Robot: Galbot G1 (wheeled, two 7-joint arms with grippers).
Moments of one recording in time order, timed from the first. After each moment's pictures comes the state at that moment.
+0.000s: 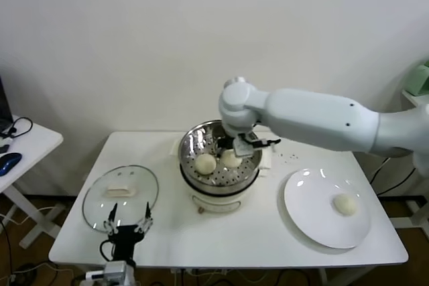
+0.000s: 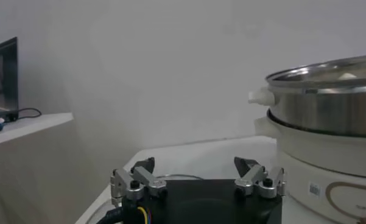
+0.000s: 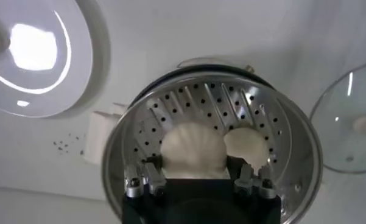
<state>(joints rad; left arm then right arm) 1.64 -1.55 -0.55 -1.97 0.12 0.01 -0.15 0.53 1.16 -1.20 1.48 -0.42 0.56 -1.22</state>
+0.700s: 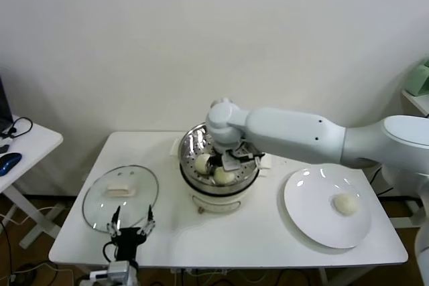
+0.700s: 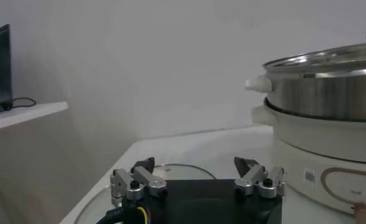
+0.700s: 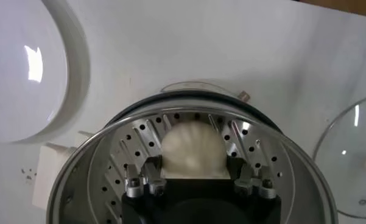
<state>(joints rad) 1.62 -1.55 -0.54 -1.94 0.12 0.02 -0.16 0.43 1.23 -1.20 1.40 -0.43 0.58 -1.22</state>
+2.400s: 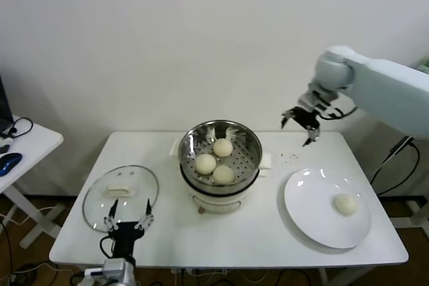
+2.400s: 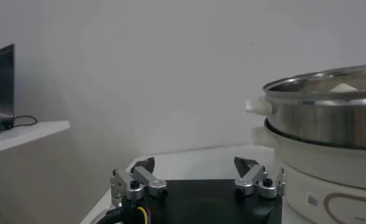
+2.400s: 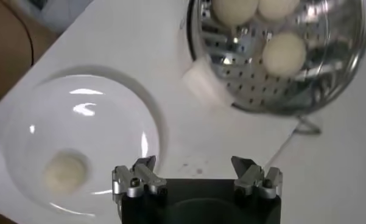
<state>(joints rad) 1.63 -1.53 -0.54 -1.99 0.10 0.01 -0.15 0.60 0.75 -1.22 1.20 0.10 0.20 -1.27</state>
